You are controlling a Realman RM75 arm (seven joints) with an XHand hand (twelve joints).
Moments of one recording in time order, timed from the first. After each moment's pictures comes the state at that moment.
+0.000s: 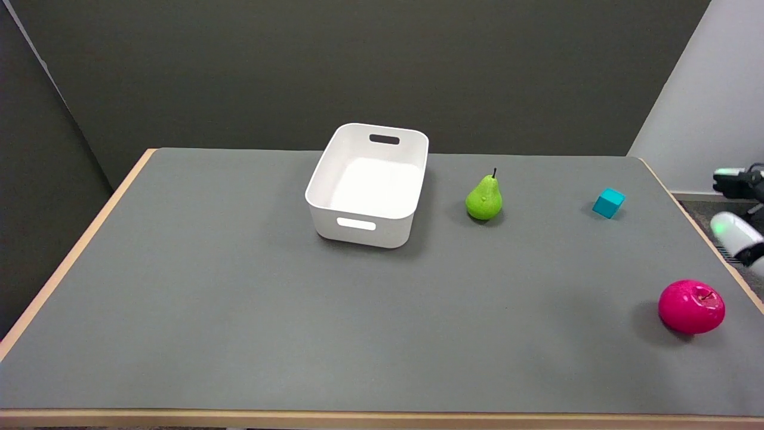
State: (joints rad) arm -0.63 -1.02 -0.83 1.03 0.17 1.14 1.33
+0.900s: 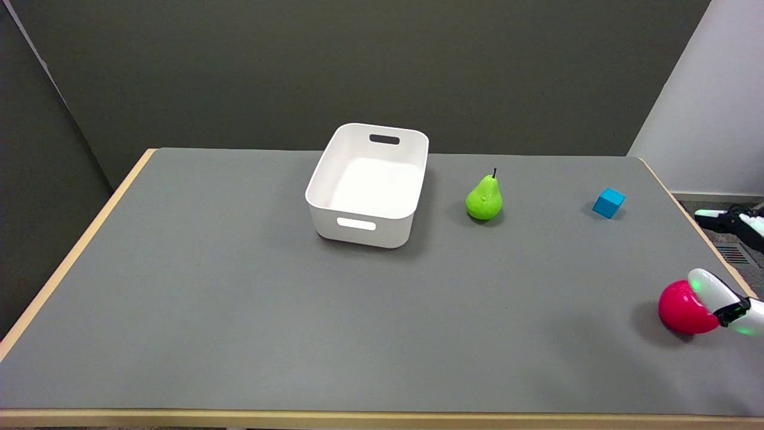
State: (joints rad) arm -0.61 -1.01 -1.02 0.79 0.25 1.51 1.08
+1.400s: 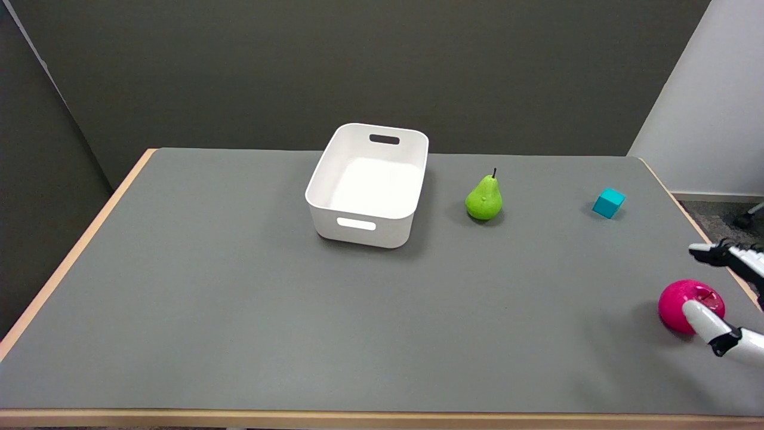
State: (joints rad) arm -0.57 -0.99 -1.10 0.57 0.25 1.60 1.06
